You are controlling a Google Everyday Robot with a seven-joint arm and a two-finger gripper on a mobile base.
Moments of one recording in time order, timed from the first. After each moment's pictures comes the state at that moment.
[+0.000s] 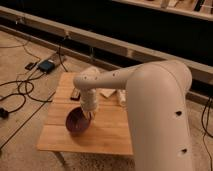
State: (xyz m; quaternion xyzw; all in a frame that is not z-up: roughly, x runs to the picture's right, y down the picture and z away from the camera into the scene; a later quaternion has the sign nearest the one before) arm -0.081 0.179 0.791 -0.33 0.29 0.59 0.67
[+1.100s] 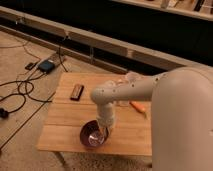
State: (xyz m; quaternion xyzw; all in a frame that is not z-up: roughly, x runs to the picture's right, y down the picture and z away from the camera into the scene) arm 0.022 0.249 0.757 -0.33 0.37 0.64 0.59
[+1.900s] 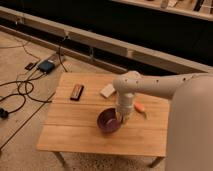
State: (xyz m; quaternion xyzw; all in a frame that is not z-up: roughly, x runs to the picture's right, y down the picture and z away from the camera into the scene) arm 0.091 0.171 0.787 -0.26 0.35 0.74 0.51
